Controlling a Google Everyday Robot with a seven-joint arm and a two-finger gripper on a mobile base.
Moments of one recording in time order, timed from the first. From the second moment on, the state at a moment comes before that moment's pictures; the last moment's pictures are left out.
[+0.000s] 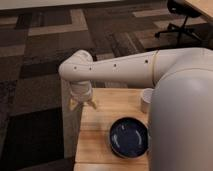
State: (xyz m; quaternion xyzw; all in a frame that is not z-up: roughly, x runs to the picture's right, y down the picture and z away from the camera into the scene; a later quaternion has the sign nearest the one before) arm -0.108 0.100 0.703 -0.26 0.23 0.64 0.68
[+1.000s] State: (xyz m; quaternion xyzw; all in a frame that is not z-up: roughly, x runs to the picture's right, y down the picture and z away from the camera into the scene) arm -0.056 0.094 0.692 -0.25 0.24 0.66 0.67
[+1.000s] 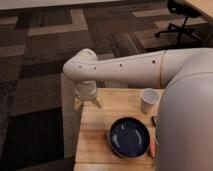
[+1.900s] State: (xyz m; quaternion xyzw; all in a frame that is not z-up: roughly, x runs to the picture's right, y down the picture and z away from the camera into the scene) arm 0.086 0.103 0.669 -0.25 0.26 0.64 0.68
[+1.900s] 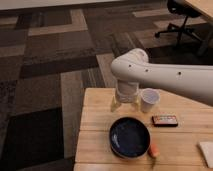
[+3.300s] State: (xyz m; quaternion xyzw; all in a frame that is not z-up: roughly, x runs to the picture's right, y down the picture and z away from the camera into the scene) arm 0.338 0.159 0.614 -0.20 0.29 0.58 0.73
